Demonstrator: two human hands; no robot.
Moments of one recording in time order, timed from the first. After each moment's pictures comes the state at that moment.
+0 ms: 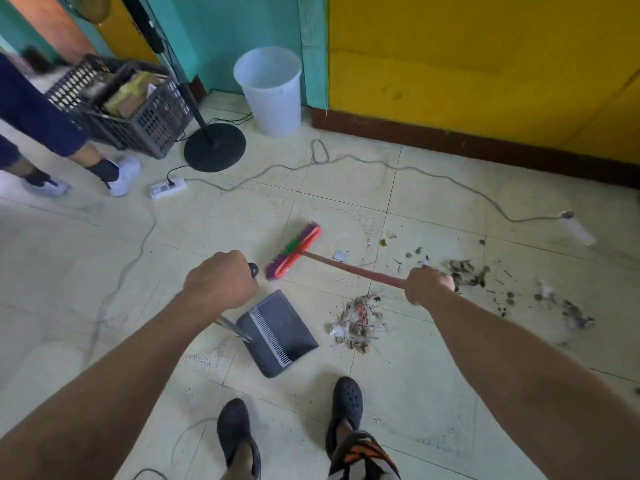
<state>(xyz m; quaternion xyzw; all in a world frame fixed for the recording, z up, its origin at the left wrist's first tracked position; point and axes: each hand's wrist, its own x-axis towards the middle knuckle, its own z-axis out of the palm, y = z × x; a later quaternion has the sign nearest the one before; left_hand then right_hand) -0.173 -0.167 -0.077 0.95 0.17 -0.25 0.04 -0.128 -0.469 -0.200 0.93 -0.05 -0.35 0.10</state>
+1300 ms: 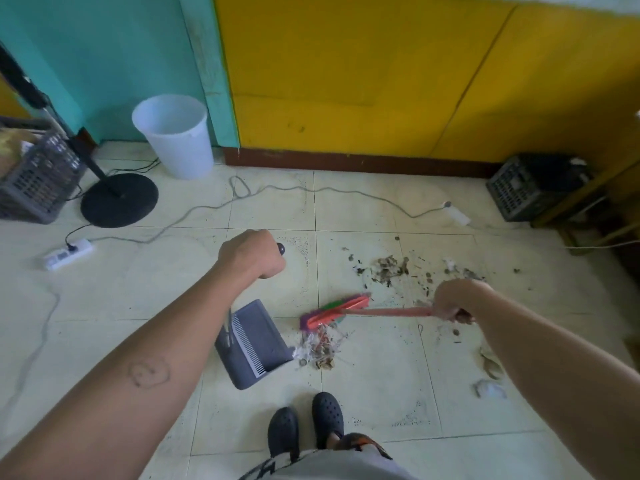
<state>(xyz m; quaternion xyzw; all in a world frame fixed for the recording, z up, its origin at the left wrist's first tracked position) -0.122 -0.213 -0.041 0.97 -0.05 -0.22 0.06 -0.222 -0.525 -0.083 0.81 -0.29 -0.52 0.04</state>
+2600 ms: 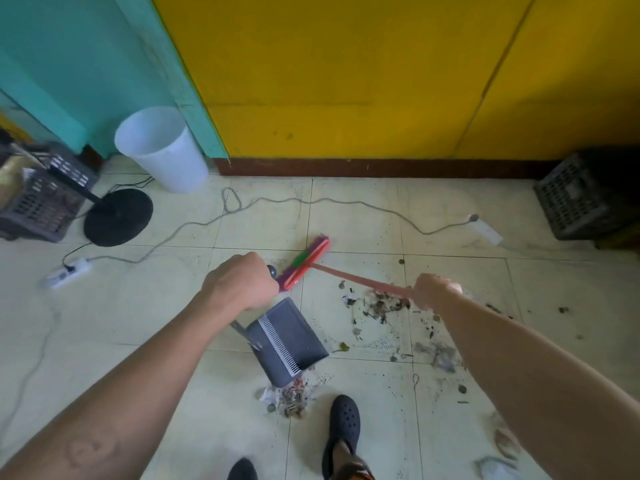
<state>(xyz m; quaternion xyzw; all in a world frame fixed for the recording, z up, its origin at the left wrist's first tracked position) 0.012 -0.511 -0.043 0.96 0.06 -0.28 0.05 -0.011 -0.808 -0.192 0.90 -0.23 -0.37 -0.08</state>
